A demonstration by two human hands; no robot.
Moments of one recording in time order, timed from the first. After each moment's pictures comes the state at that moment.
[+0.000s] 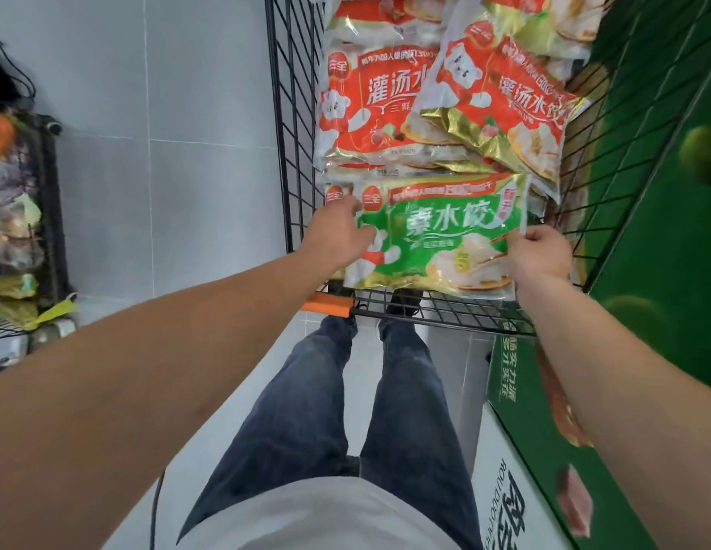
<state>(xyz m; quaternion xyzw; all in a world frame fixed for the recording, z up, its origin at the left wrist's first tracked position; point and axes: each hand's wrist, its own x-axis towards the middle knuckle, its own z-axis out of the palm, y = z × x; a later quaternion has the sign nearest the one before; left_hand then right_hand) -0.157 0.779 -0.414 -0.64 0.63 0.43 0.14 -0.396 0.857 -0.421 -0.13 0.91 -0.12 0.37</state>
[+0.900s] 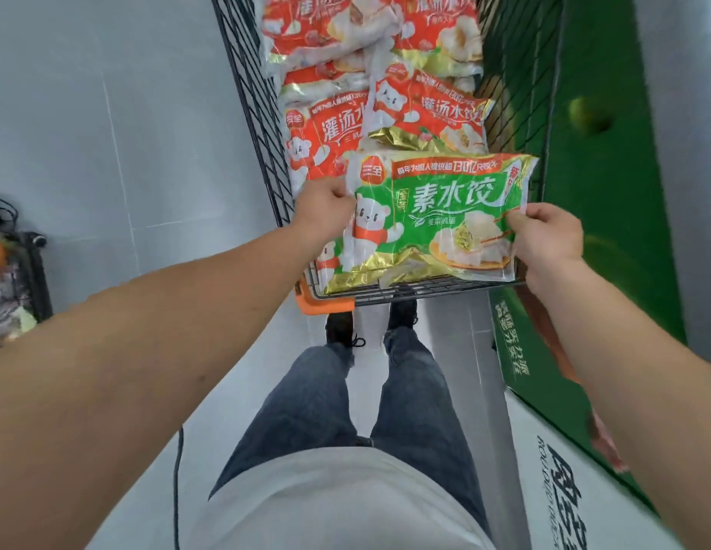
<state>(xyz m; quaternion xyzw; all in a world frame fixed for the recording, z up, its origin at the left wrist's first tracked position) -0.165 0.751 -0.365 -0.62 0.60 0.50 -0.03 -0.388 0.903 -0.325 -0.02 0.87 -0.35 0.35</state>
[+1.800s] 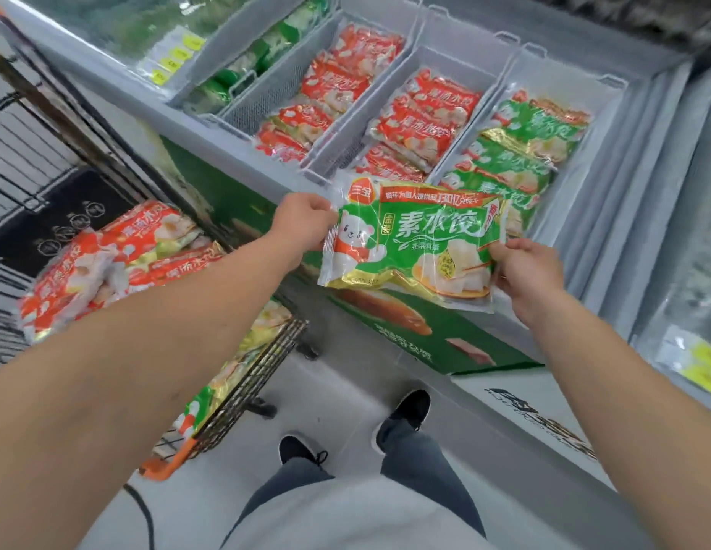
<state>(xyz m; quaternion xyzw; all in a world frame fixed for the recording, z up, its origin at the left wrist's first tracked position) -0.460 0.961 -0.200 -0.31 0.80 0.51 0.05 -0.490 1.255 -0.200 0.25 0.76 -0.58 0.15</state>
